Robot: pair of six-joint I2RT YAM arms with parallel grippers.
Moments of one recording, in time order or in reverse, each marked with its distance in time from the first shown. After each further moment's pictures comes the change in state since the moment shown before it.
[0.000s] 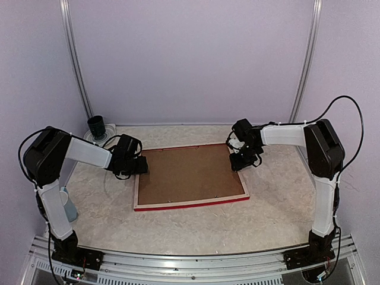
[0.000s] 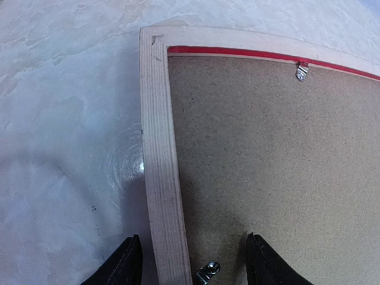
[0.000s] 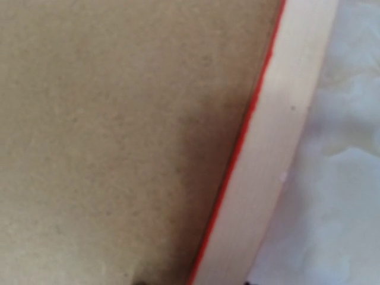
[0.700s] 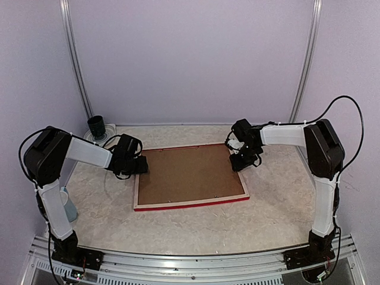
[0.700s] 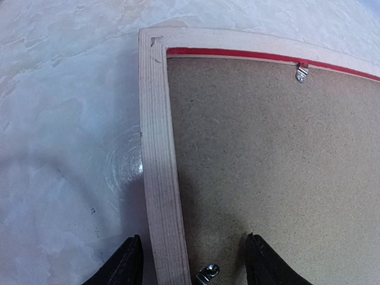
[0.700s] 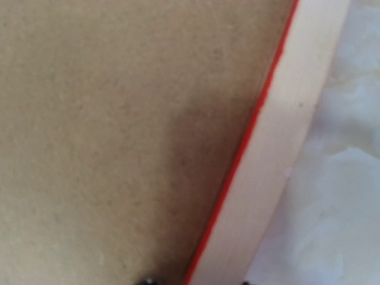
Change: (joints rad) left arm 0.004 0.004 0.005 0.000 0.000 0.001; right arm 0.010 -0.001 0.002 -0.016 0.009 -0.045
